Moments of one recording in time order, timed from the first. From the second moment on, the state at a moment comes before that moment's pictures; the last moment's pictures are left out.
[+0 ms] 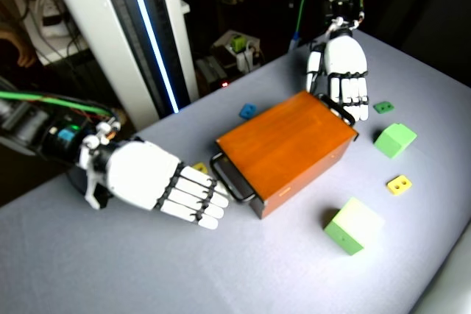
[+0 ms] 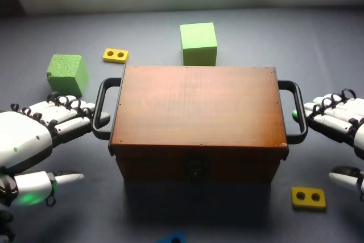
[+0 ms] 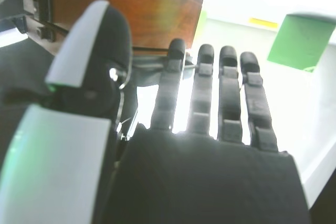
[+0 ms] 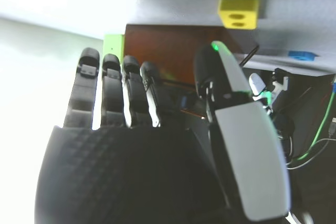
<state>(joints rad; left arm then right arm) 1.08 -0.92 1.09 -0.01 -0.94 0.71 -1.01 -0.91 0.92 0.22 0.85 -1.00</state>
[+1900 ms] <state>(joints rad) 0.95 -0.98 1.17 -0.12 -1.13 0.71 -0.95 -0.92 0.99 0.28 1.06 -0.94</state>
